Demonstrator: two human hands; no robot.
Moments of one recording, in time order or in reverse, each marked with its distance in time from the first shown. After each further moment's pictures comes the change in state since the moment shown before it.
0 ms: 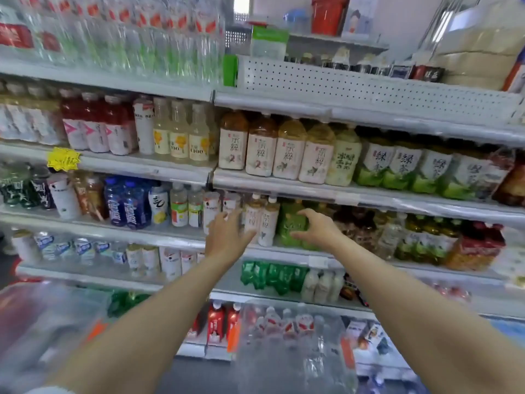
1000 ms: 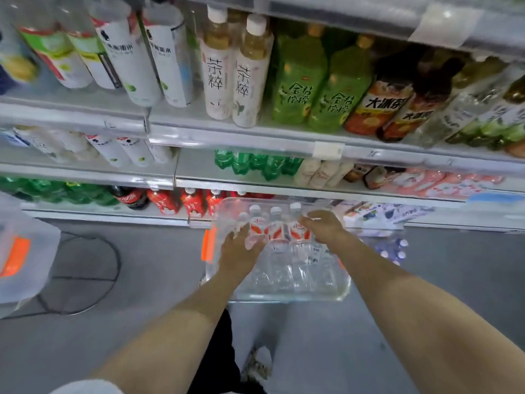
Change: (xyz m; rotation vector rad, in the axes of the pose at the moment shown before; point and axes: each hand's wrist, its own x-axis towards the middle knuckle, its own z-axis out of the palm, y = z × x) left_hand -0.063 -0.138 0.311 -0.191 -0.647 -0.556; right_hand 0.052 0.220 0.264 0.489 -0.345 0.782
